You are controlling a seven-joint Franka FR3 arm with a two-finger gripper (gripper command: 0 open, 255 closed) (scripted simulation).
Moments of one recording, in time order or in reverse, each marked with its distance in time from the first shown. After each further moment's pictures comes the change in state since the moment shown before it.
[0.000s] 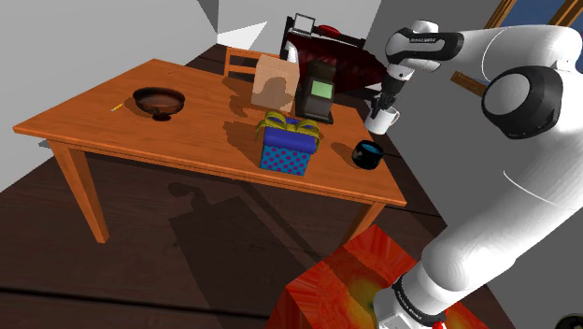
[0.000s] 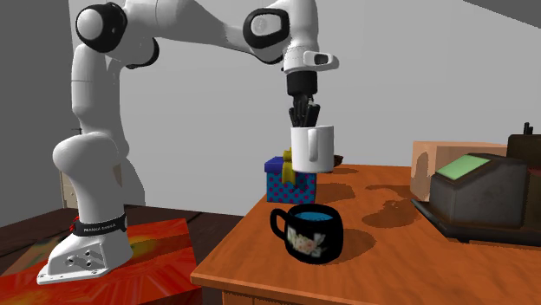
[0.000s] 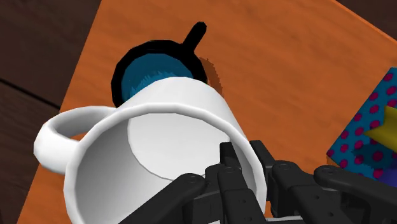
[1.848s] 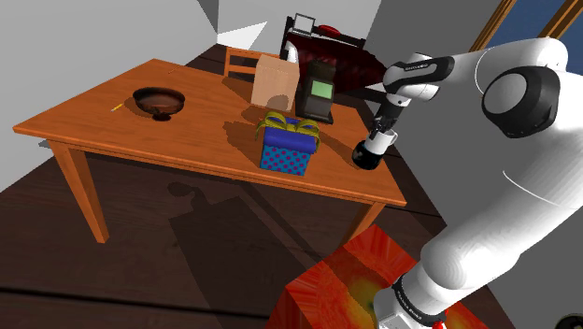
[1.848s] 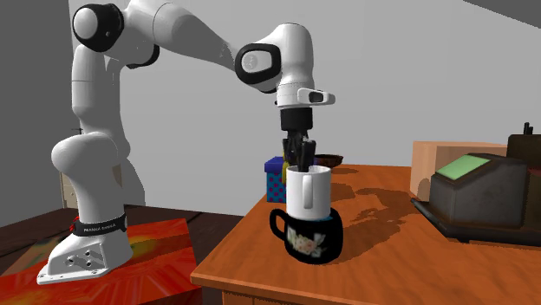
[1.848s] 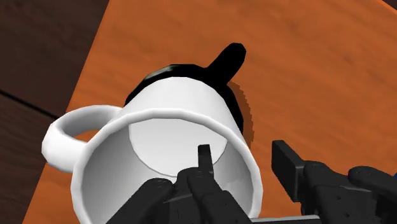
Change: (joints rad) arm -0.037 0.005 -0.032 -0.222 0.012 0.224 -0.084
